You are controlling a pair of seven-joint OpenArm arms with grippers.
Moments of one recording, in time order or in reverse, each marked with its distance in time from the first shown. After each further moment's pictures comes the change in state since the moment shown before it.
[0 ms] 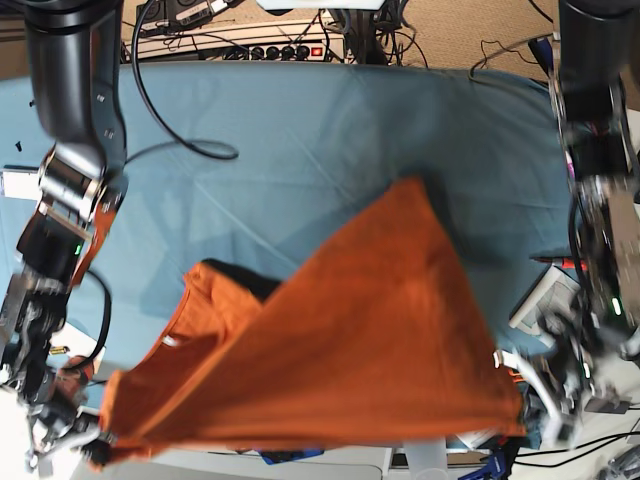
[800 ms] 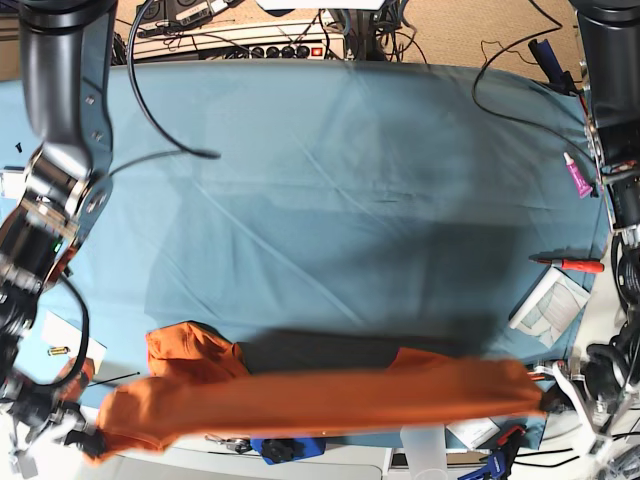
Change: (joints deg) left arm -6.2 -7.2 0.1 -8.5 -18.4 -3.2 20.4; right arm -3.9 3.0 0.7 15.0 18.3 0.0 -26.6
